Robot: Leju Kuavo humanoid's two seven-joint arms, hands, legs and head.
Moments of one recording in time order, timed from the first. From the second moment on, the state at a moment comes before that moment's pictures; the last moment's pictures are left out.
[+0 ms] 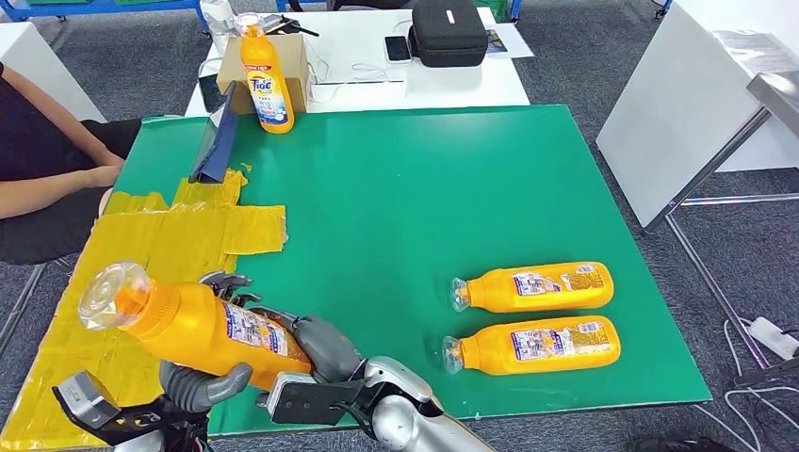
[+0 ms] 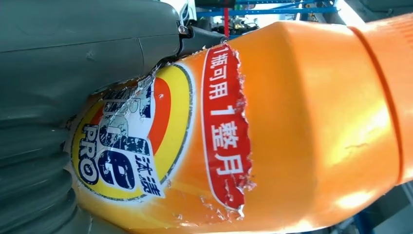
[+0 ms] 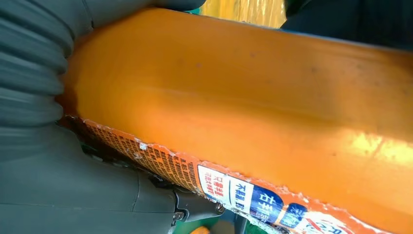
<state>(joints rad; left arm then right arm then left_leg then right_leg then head) 0.18 -0.10 -0.08 -1.72 0.05 -0.41 -0.59 -0.33 0.25 0.89 -1.04 0.40 -0.01 -0.30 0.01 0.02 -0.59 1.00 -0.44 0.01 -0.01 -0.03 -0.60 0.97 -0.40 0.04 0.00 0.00</state>
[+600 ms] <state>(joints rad) 0.12 -0.07 -0.06 -1.76 -0.22 -0.23 -0.66 -0.40 0.26 0.76 -1.08 0.41 -0.06 -0.28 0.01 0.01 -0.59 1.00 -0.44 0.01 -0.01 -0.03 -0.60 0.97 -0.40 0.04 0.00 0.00</state>
